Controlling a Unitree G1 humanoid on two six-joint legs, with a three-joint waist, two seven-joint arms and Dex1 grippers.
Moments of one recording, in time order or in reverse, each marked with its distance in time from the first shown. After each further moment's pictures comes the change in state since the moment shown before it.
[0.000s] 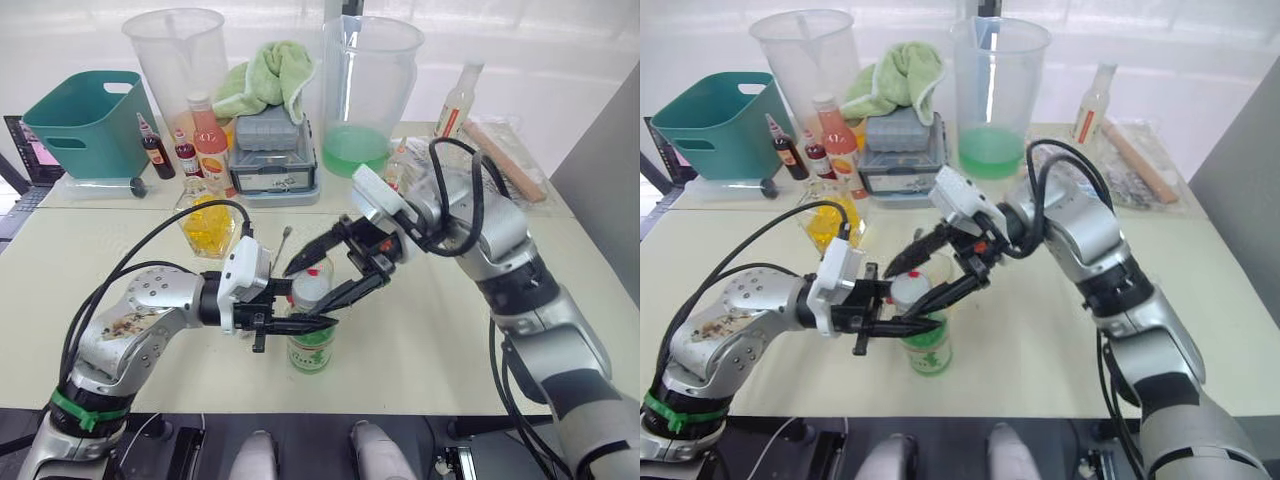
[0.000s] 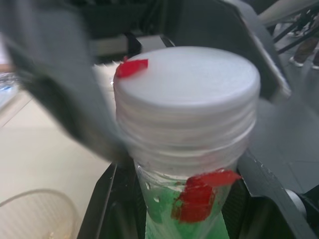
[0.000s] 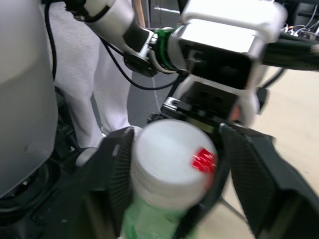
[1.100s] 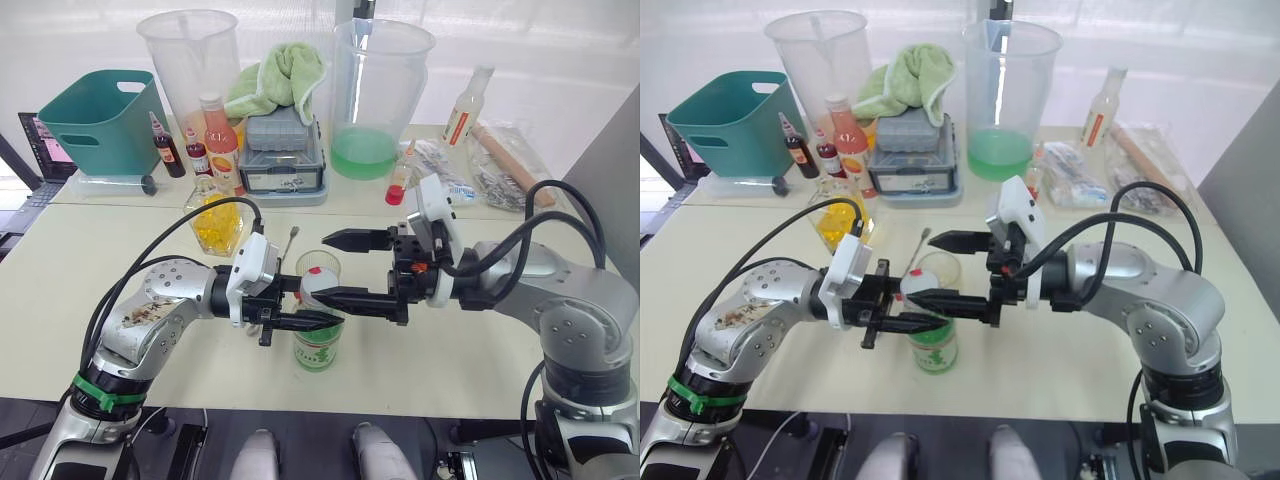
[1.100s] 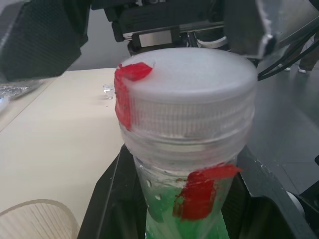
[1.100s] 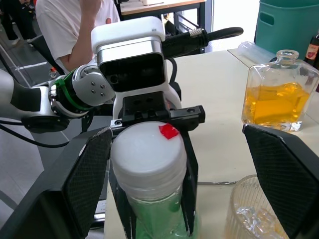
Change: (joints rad) left arm -0.090 -0.068 -0.076 0.133 0.031 -0.069 -0.074; right arm 0.474 -0.046 -0.424 -0.715 0.376 0.602 -0.885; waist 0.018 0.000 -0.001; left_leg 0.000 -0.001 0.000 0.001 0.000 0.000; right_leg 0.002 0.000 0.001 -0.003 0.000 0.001
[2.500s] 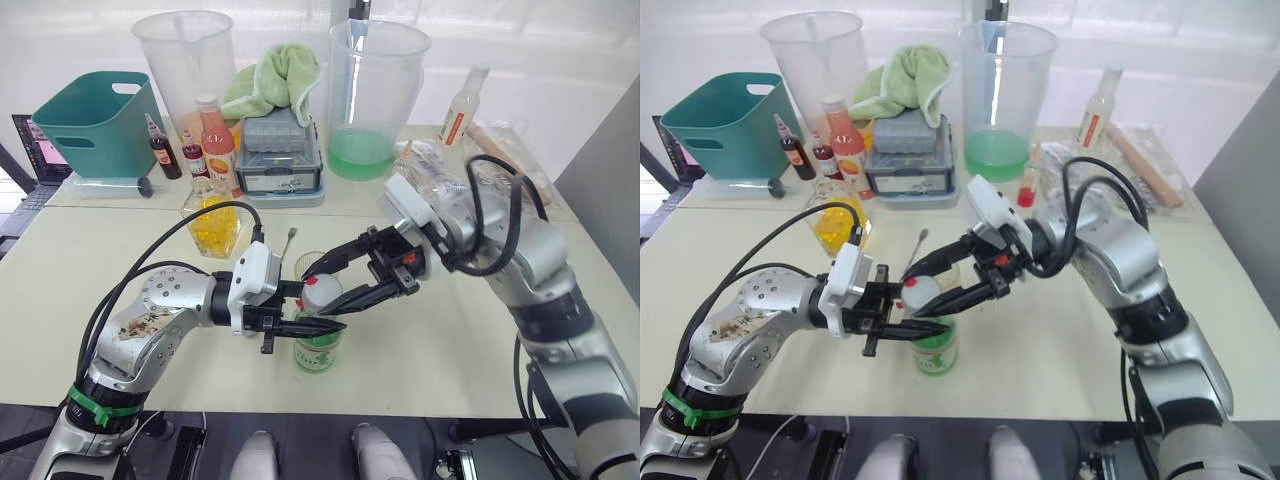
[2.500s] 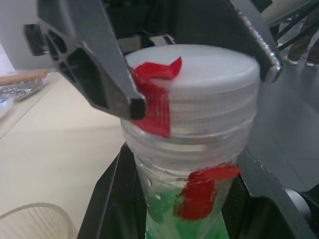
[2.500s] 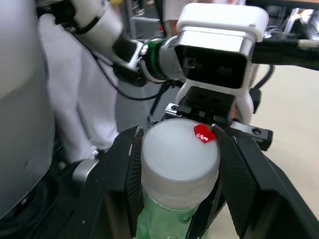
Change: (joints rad) left arm 0.058 0.003 0.019 -0.081 0.018 0.004 0.061; right arm -0.348 -0.006 0.355 0.544 -0.347 -0.520 0.841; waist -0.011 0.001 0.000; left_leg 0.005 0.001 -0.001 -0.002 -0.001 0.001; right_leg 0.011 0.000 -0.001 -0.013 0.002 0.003
